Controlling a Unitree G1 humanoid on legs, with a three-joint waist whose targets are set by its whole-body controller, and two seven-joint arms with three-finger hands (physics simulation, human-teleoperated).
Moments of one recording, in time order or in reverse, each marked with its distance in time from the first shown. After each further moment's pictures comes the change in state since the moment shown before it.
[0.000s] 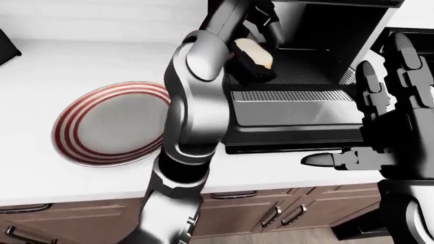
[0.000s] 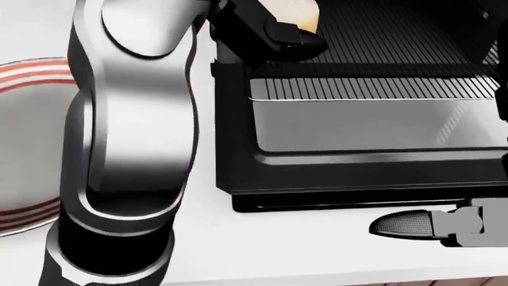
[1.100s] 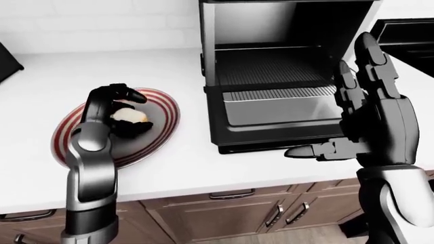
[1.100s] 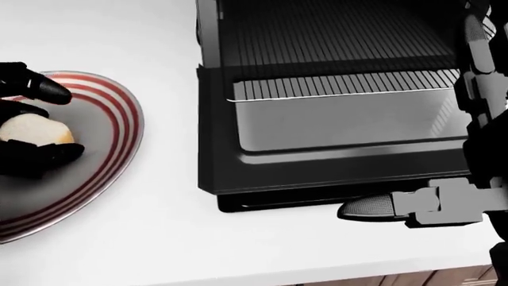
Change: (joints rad) left arm 0.650 0.468 0.290 -0.054 -0.237 -0.160 0.260; right arm -0.118 0.165 0.085 0.051 -0.261 0.075 0.175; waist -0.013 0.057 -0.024
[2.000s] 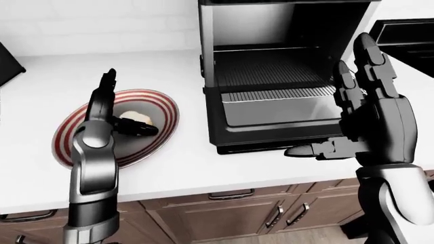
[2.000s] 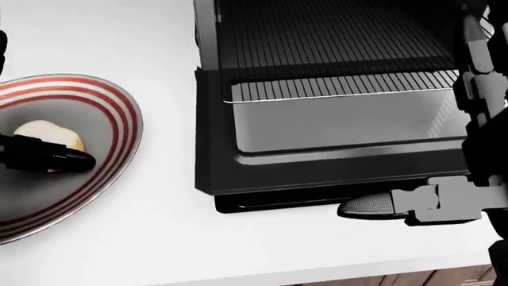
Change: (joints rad) left arm -0.029 0.001 0.009 0.114 -0.057 -0.077 0.066; right arm -0.004 -0.001 -0.001 0.010 0.002 0.001 -0.002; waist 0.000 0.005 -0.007
